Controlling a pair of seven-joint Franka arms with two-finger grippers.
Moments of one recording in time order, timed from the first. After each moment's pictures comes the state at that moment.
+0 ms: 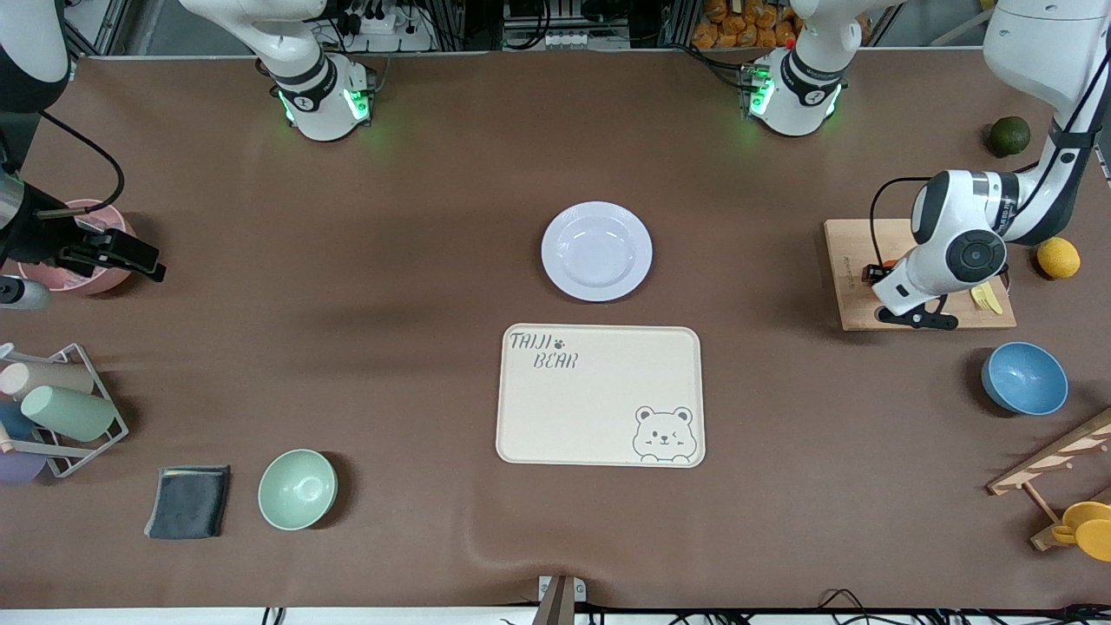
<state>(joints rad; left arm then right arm) 0.25 0.31 -0.09 -2.31 0.45 2.34 -0.02 -0.05 0.08 0.02 -1.57 0.02 1.62 0.06</state>
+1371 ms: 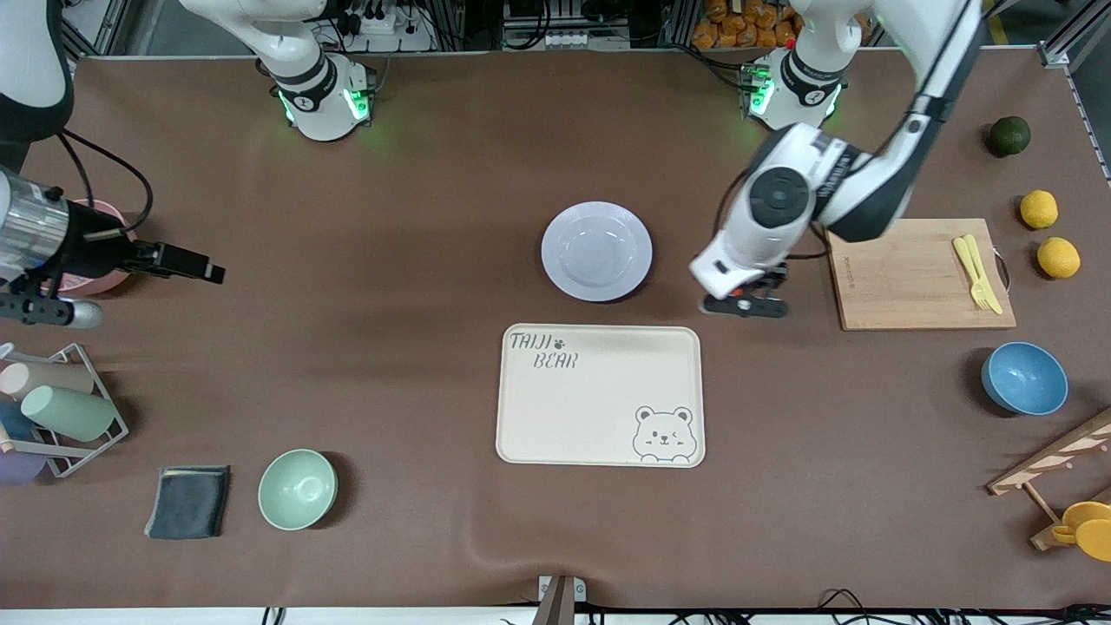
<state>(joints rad) 0.04 0.30 -0.62 -2.03 0.22 2.13 -0.59 -0.04 0.15 0.02 -1.60 0.32 1.58 0.18</state>
